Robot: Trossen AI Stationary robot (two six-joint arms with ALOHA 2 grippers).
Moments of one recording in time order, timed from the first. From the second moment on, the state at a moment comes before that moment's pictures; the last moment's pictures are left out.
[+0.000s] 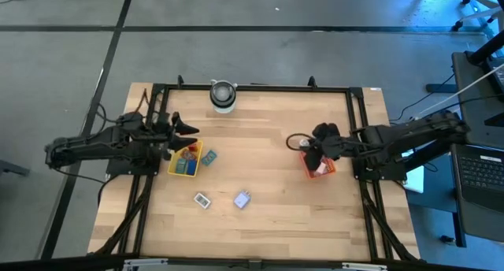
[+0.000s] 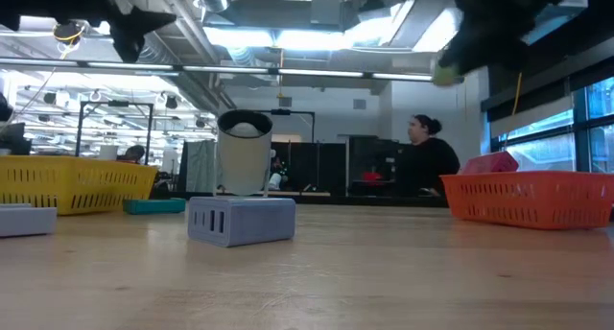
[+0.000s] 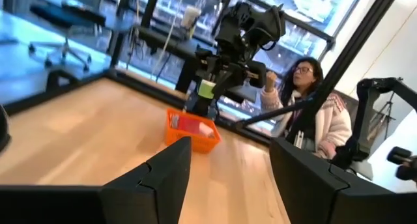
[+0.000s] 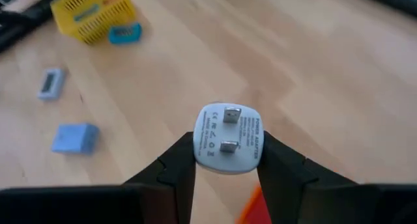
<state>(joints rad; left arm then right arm) 0.20 0.28 0.35 -0.07 0.14 -0.43 0.24 1.03 0.84 -0.65 0.46 0.78</state>
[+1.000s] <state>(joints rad) 0.14 0.75 0.45 -0.01 0.20 -0.49 0.36 1.04 0.69 -0.97 0.40 1.28</state>
